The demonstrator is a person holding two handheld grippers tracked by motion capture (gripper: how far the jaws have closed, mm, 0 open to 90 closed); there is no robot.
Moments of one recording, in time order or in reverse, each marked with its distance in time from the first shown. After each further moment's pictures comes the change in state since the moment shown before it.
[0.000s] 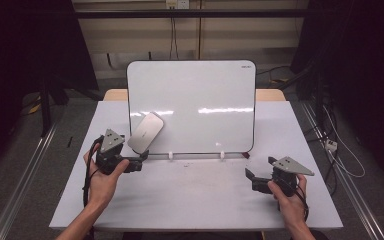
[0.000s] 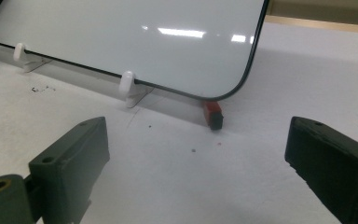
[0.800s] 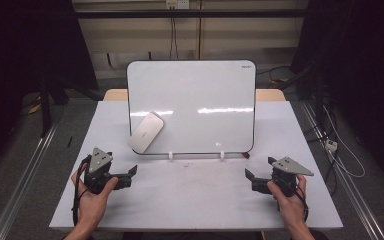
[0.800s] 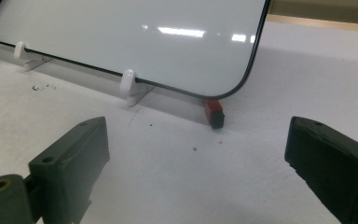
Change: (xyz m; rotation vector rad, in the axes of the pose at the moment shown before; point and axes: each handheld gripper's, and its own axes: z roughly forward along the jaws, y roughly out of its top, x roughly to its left) left arm 0.002 -0.049 -0.023 0.024 0.066 -0.053; right arm 0.001 -0.001 0.000 0.003 -0.003 -0.001
